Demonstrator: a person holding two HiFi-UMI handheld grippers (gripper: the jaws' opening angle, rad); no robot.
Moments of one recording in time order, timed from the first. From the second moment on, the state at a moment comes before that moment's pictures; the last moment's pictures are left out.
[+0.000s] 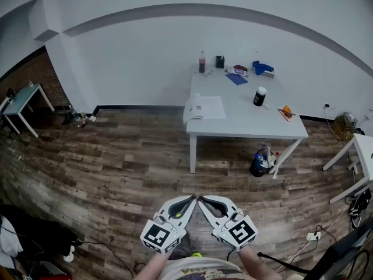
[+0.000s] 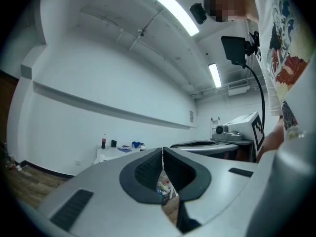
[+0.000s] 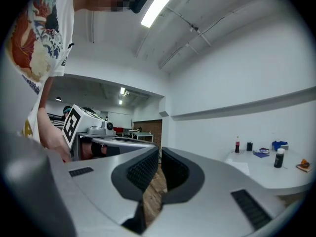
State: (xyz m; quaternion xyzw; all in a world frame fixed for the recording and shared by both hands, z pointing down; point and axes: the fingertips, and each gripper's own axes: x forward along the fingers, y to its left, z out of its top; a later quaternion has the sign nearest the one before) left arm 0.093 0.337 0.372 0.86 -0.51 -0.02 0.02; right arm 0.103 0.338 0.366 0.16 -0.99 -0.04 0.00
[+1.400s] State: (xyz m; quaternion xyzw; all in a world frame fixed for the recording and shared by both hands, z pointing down) left arm -0.075 0.037 0.368 0.90 -0.44 -0.02 0.02; right arm -0.064 0.033 0.367 0.29 -0.96 0.00 0.03
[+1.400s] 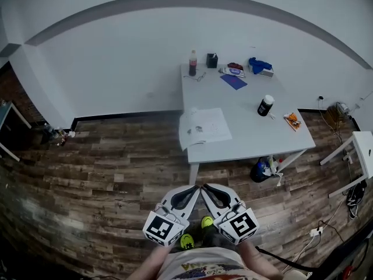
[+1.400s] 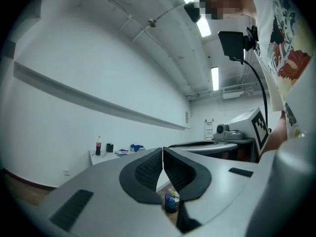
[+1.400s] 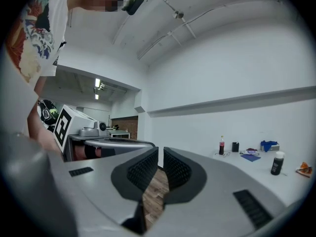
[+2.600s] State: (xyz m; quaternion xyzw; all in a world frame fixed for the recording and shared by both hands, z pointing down) left arm -0.052 -0.219 0.423 0.88 -0.48 0.05 0.04; right arm -0.045 -0.224 0.415 0.20 -0.98 0.04 0.07
